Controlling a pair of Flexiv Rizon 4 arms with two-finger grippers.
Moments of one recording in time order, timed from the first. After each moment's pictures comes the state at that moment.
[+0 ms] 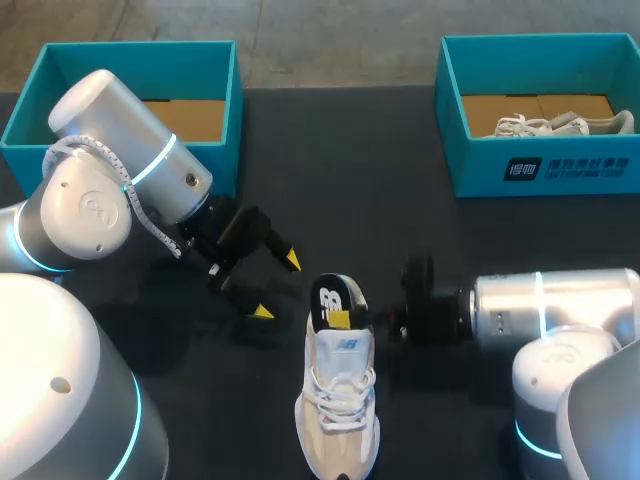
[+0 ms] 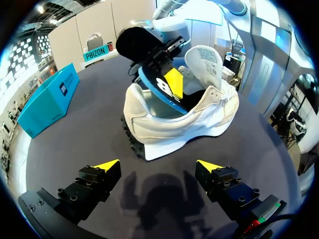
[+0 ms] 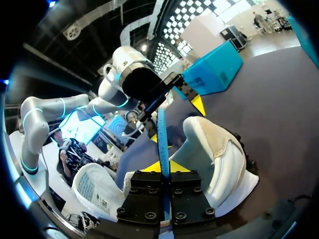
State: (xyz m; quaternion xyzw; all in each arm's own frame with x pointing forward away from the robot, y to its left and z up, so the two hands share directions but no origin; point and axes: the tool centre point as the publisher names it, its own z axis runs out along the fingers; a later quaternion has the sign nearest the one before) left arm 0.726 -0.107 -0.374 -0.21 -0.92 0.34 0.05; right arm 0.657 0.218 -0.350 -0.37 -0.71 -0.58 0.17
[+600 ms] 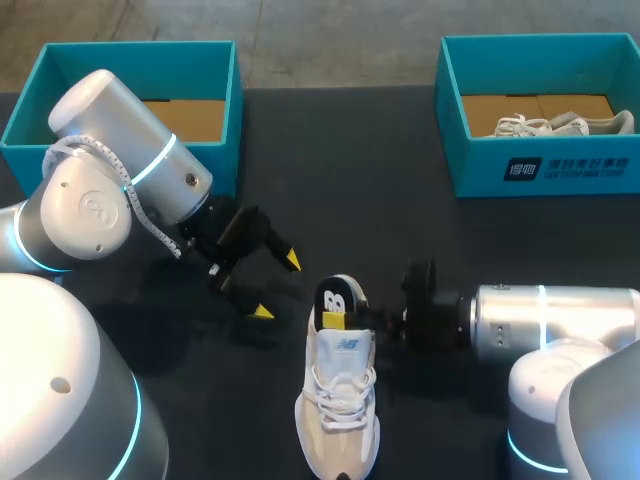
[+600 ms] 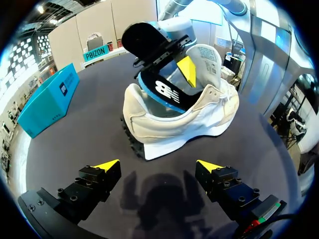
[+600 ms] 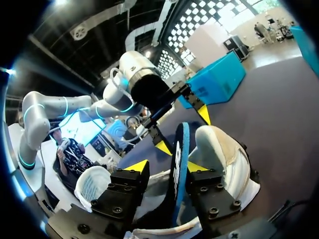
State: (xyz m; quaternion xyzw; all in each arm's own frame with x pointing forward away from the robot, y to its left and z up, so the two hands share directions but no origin) left arm 0.726 -0.107 -0.374 -0.21 -0.92 0.34 0.05; right arm 0.660 0.222 -0.336 -0.35 -0.70 -0.61 0.14
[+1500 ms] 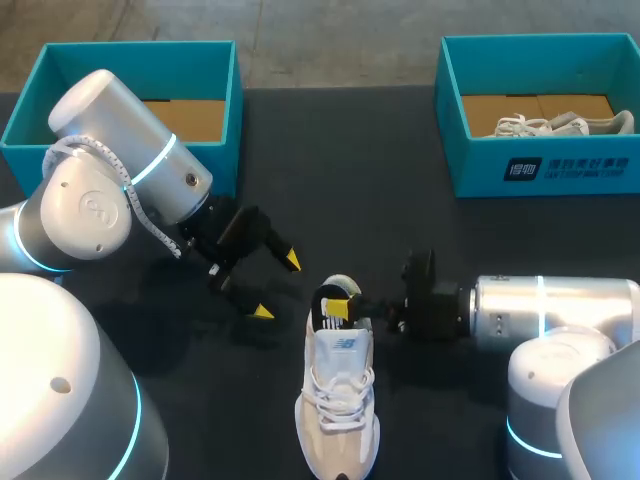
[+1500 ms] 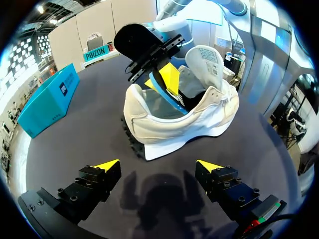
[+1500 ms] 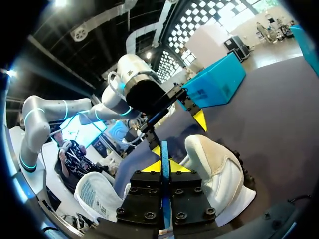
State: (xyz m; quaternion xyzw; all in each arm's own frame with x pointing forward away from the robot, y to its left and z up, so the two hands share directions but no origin) left arm 0.726 -0.107 -0.374 -0.21 -0.92 0.34 0.05; right arm 0.670 0.221 -0.339 -0.36 -0.69 -0.61 0.15
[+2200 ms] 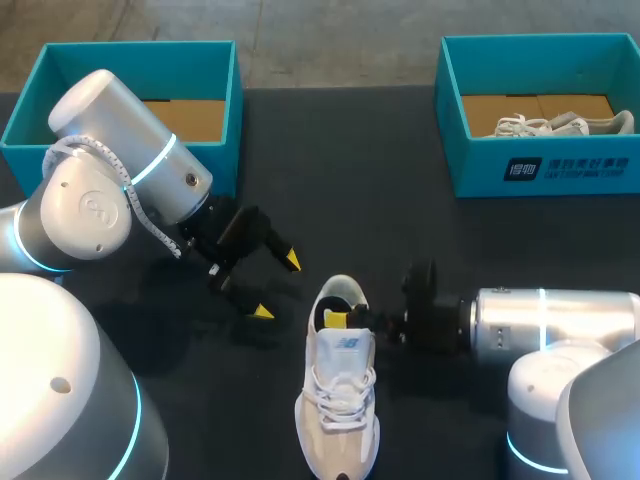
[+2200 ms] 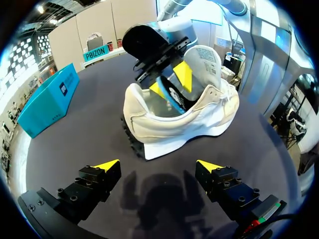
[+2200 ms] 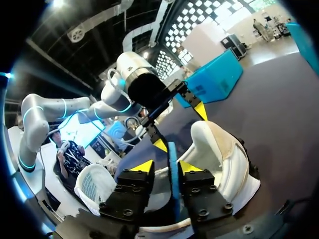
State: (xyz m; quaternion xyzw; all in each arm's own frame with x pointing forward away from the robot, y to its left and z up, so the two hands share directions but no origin) left arm 0.726 -0.107 -0.374 -0.21 -0.92 0.34 0.05; right arm 0.659 0.221 -0.341 -0.36 -0.69 -0.61 0.14
